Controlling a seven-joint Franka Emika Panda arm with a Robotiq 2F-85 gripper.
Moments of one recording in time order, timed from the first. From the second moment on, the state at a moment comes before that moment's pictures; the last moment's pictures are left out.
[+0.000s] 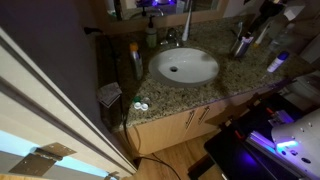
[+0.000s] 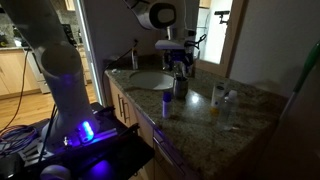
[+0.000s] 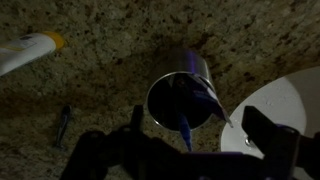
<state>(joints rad) -0.10 -0.19 -0.28 -2.48 -0.09 2.47 -0.56</state>
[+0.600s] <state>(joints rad) -0.10 -0.18 -0.28 -2.48 -0.11 2.46 -0.52</state>
